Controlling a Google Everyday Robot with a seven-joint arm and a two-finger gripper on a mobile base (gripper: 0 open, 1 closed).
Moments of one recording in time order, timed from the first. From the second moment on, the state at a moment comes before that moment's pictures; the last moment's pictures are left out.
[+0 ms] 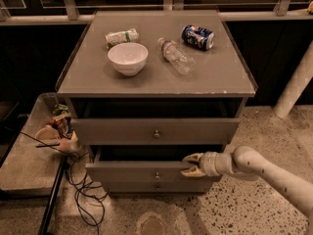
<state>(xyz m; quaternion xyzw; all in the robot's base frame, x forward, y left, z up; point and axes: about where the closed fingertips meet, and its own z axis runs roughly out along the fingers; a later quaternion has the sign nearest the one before) 0.602 -0.165 0.408 -0.58 0.67 0.18 0.43</state>
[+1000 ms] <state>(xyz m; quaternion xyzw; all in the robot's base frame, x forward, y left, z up) 0.602 -0.165 0.408 -0.58 0.67 0.18 0.43</state>
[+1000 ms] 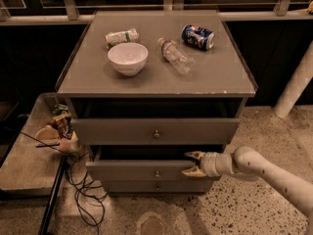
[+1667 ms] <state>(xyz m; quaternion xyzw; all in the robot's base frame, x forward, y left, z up) 0.587 -0.173 0.404 -0.58 0.66 0.19 0.43</state>
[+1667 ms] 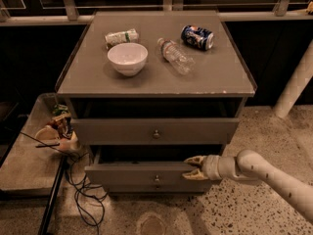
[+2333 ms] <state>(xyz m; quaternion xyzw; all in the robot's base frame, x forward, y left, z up) 0.580 -0.173 0.407 -0.58 0.66 0.19 0.44</state>
